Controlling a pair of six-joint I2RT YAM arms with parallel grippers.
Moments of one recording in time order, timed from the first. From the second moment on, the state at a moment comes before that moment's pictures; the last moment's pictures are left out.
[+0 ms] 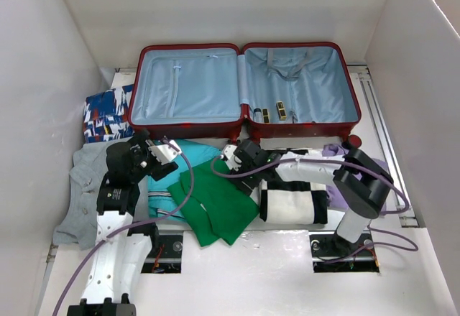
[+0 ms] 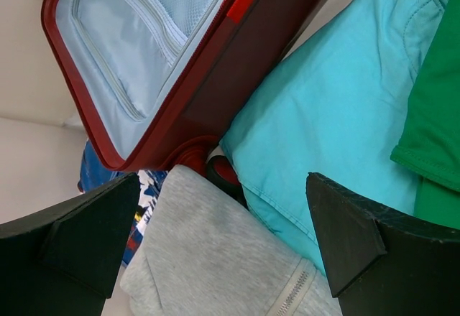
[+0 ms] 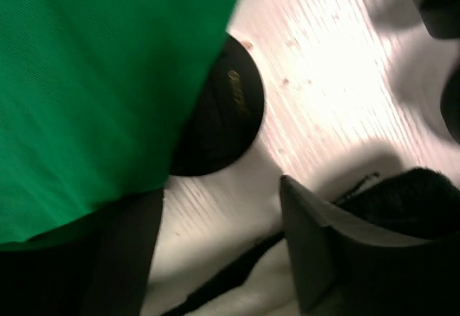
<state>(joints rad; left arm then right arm) 0.01 0.59 0.59 -0.47 0.37 0.89 0.93 1.71 1.00 -0.32 -0.04 -0.08</state>
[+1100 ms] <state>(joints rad) 0.01 0.58 0.59 -0.50 0.34 0.89 0.95 1.85 1.14 -0.25 -0.06 -0.08</state>
